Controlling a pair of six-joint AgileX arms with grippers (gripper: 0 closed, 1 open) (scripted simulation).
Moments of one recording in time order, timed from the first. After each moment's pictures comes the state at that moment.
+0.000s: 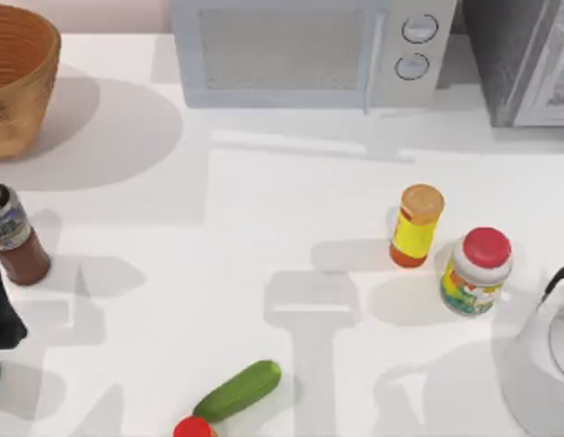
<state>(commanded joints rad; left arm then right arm) 0.00 0.00 0.00 0.00 0.00 0.00 0.00 0.00 0.00 0.00 0.00 0.00</state>
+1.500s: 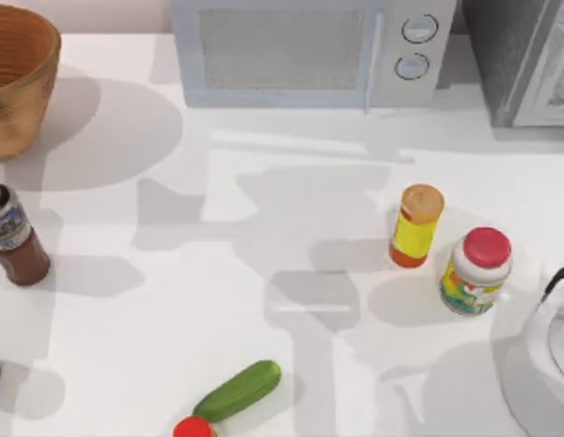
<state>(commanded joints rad) 0.16 1.76 1.85 -0.97 0.04 0.15 0.00 0.00 0.00 0.00 0.00 0.00</state>
